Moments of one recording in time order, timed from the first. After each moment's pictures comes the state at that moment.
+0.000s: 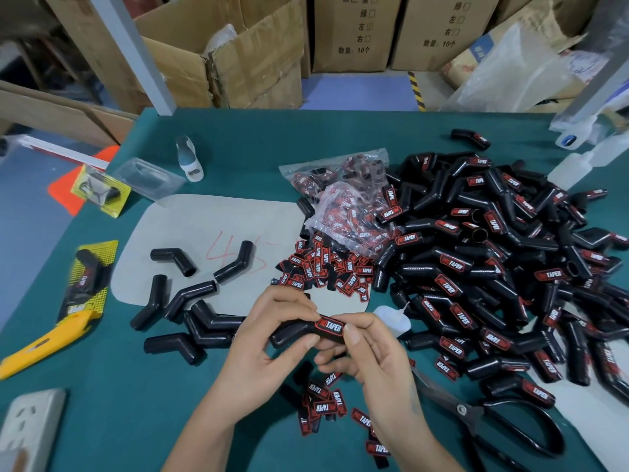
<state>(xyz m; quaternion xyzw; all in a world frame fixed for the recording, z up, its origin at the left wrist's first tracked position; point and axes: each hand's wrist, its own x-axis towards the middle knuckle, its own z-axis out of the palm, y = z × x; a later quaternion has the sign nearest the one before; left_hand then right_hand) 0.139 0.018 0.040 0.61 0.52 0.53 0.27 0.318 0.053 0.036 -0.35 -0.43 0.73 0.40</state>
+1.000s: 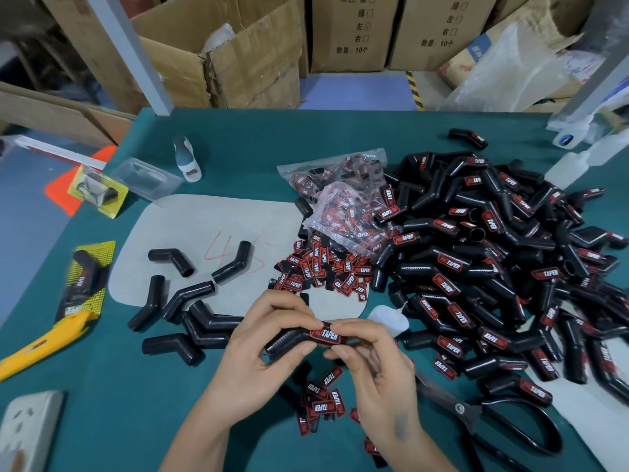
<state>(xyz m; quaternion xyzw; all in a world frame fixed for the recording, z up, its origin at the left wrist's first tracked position) 0.138 0.015 0.045 0.63 0.53 0.52 0.24 0.321 0.048 0.027 -0.35 -0.64 0.48 0.49</state>
